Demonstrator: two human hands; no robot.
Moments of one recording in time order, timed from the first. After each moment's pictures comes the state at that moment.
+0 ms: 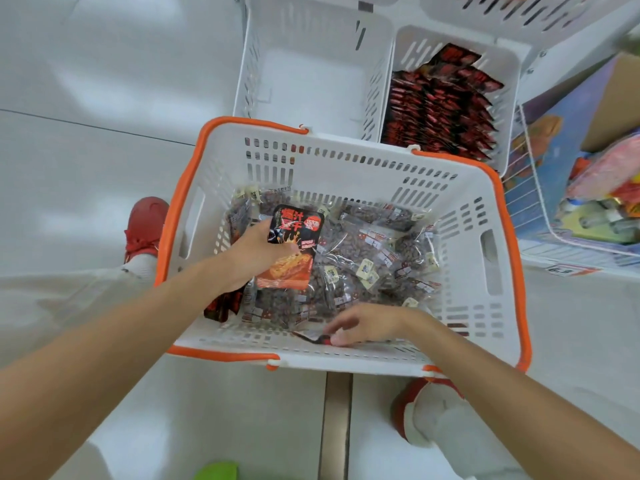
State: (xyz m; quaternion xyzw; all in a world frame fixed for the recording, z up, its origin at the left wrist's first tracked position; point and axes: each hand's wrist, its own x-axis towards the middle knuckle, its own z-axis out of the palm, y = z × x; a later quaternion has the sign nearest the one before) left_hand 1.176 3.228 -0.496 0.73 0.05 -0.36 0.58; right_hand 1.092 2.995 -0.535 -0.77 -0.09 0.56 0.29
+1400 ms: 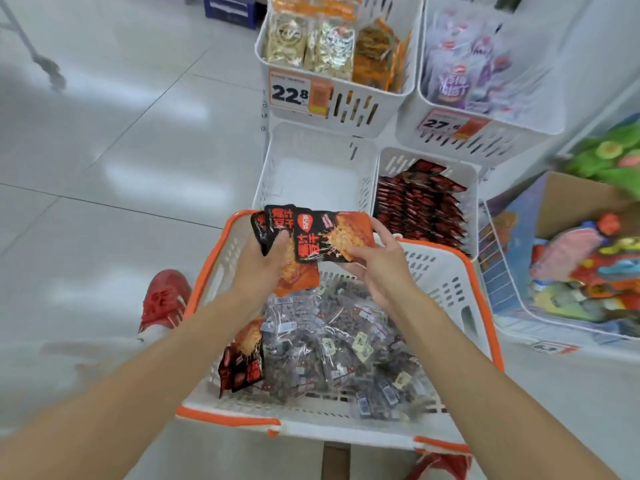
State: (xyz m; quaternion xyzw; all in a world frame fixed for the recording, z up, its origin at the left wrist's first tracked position) left_hand 1.197 3.218 -0.411 0.74 0.04 -0.01 0.67; right_hand 1.193 3.037 -0.386 -0.60 0.22 0.03 0.77
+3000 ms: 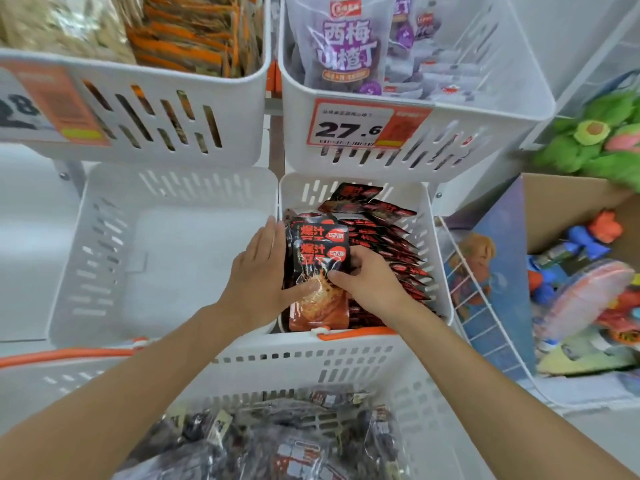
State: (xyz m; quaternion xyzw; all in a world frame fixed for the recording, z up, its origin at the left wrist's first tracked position) left_hand 1.409 3.021 -0.501 0.95 -0.24 -0.09 0.19; right_hand 1.352 2.845 -0.473 -0.85 0.16 0.02 0.49
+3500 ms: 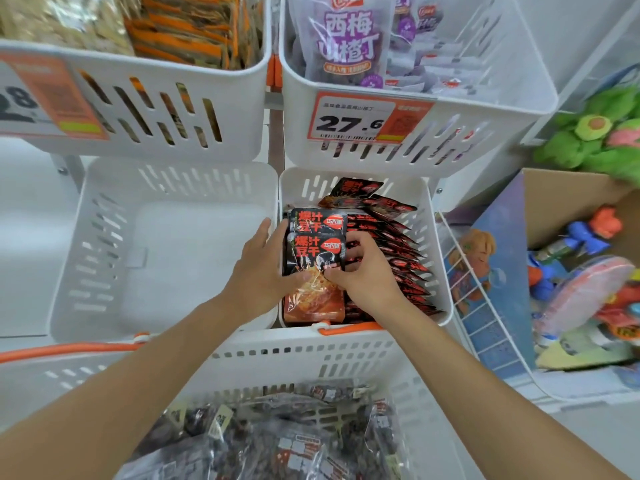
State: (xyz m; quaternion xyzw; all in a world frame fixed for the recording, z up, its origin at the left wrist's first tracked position) left_hand 1.414 3.020 -0.502 0.91 -0.21 -0.12 0.33; right_hand 1.349 2.854 -0.475 -0.85 0.16 -0.03 0.50
